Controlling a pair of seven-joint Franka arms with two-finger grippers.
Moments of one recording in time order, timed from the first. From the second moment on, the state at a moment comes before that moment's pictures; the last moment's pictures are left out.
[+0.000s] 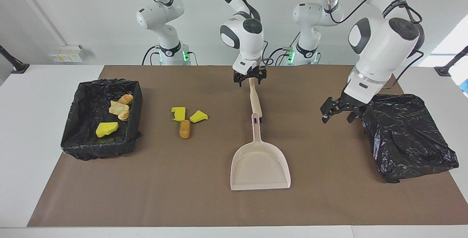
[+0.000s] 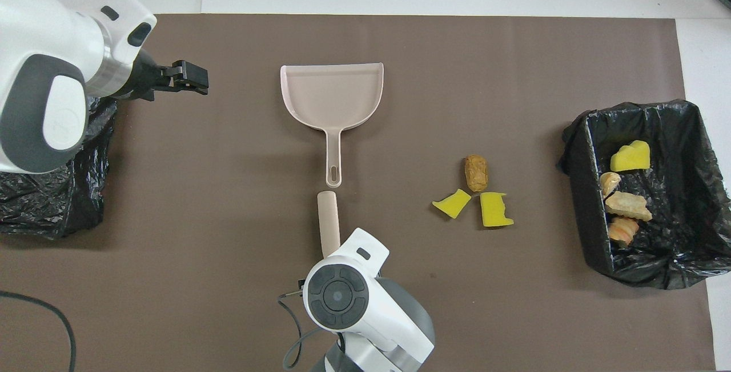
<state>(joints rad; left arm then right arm) -0.20 0.28 -0.02 -1.51 -0.10 1.93 -0.19 0.70 0.17 0.16 -2.08 0.06 2.24 0.71</state>
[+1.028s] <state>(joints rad) -0.42 0.46 -0.04 -1.50 -0.08 2.04 -0.25 0.71 0.17 0.16 -2.05 0.11 2.14 0.72</state>
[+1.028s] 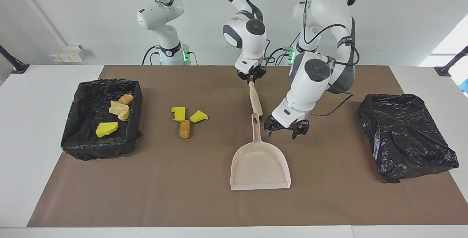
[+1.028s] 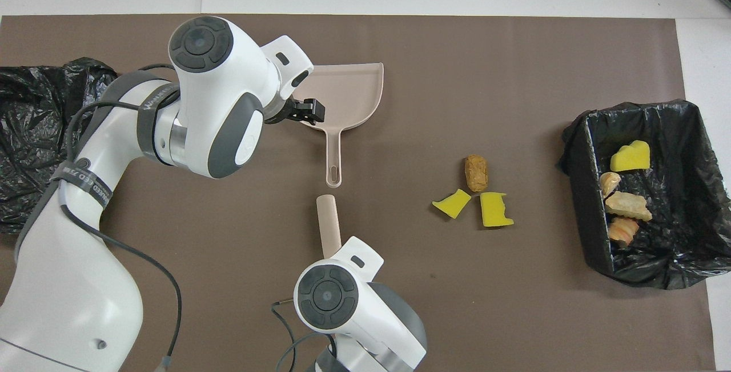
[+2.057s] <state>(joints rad) -0.53 0.50 -0.05 -1.56 -0.08 2.03 -0.32 0.28 -0.02 0.14 -2.04 0.02 1.81 0.31</state>
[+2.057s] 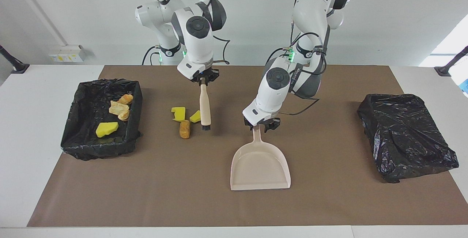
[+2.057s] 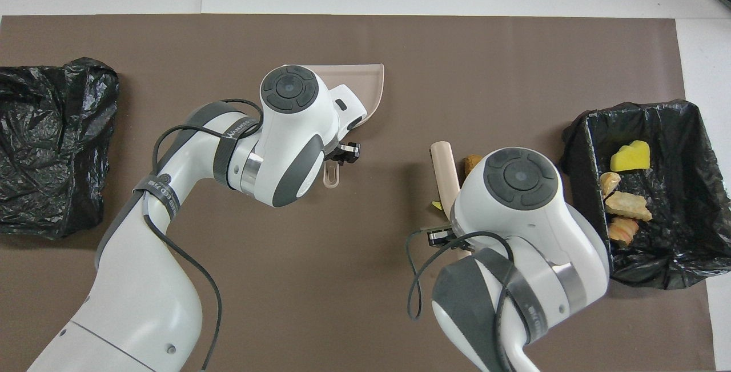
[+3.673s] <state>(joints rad) -0.51 -0.07 -0.03 -2.17 0.02 1.85 0.52 0.21 -0.15 0.17 -2.50 0.04 2.26 0.23</state>
